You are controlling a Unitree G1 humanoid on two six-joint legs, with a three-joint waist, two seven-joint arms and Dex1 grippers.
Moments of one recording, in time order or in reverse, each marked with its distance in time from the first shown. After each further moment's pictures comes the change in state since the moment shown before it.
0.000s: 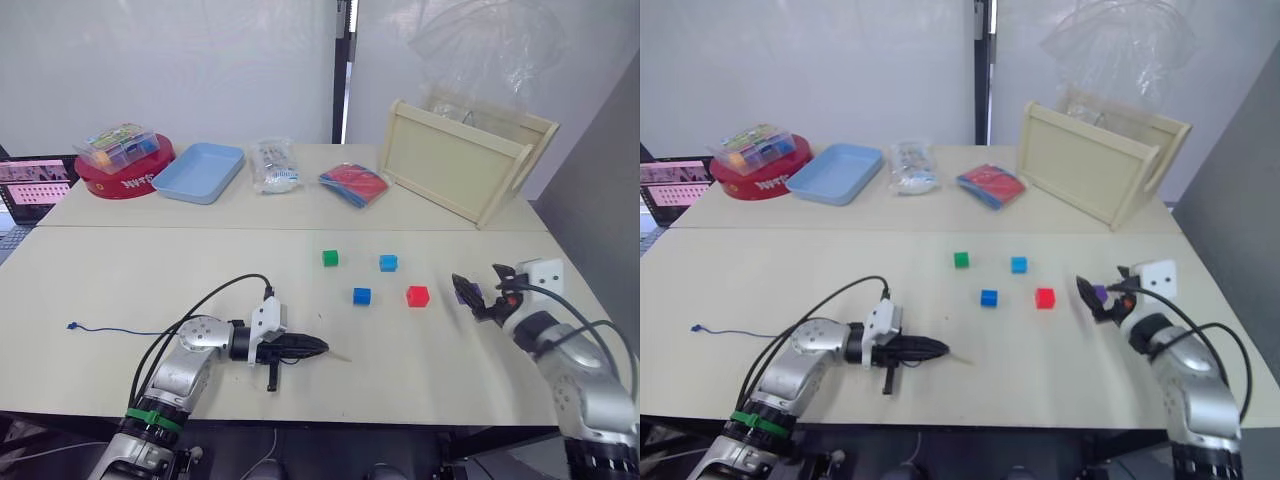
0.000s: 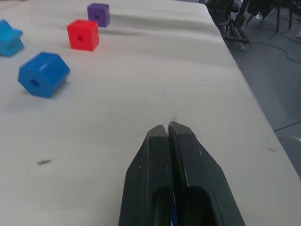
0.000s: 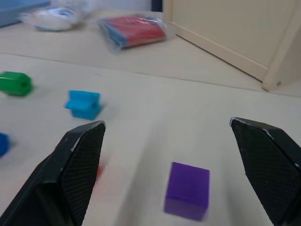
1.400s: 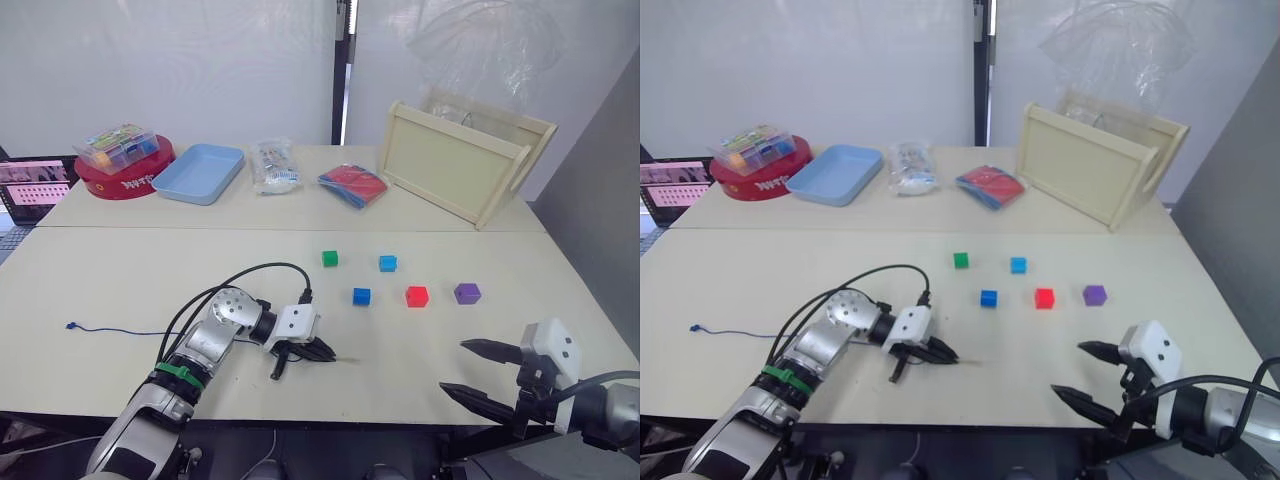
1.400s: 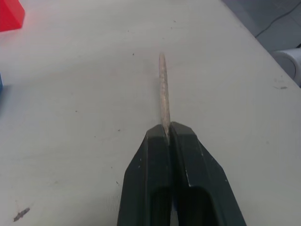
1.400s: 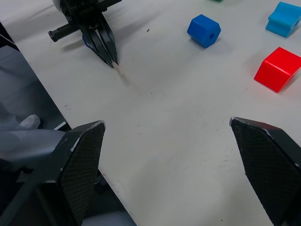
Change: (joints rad) left arm -0.243 0.014 -0.167 0.189 0.222 -0.162 -0.151; right arm 0.423 -0.280 -0.113 -0.420 0.233 0.221 0.324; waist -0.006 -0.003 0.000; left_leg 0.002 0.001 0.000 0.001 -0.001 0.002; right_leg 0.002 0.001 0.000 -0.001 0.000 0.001
